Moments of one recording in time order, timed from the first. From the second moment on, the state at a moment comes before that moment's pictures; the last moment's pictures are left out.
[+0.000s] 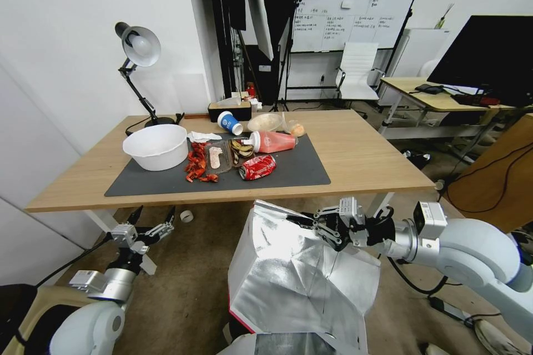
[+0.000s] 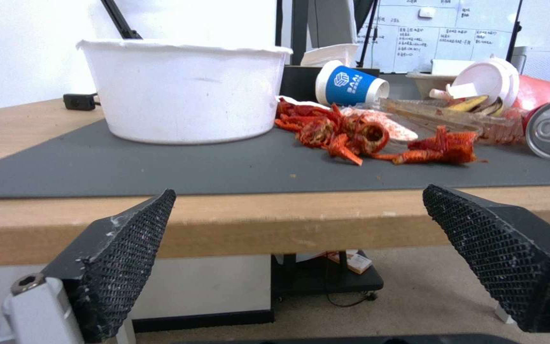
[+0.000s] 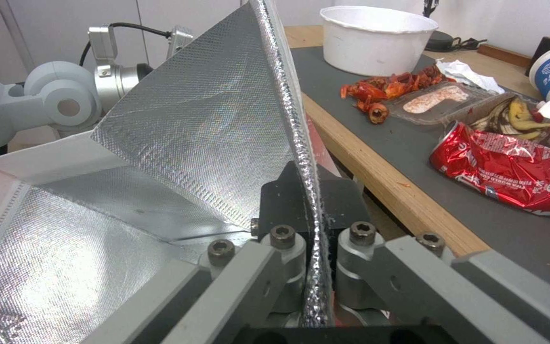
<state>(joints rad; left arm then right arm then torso) 1.72 -1.31 -0.97 -2.17 -0.53 0.00 0.27 -1.51 0.38 0.79 2.46 1.02 -0.27 -0.53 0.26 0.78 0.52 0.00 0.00</state>
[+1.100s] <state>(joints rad) 1.72 -1.31 -0.98 -2.18 -0.54 0.00 0.27 -1.53 0.40 0.79 2.47 1.02 -0.26 -0.54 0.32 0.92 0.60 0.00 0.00</state>
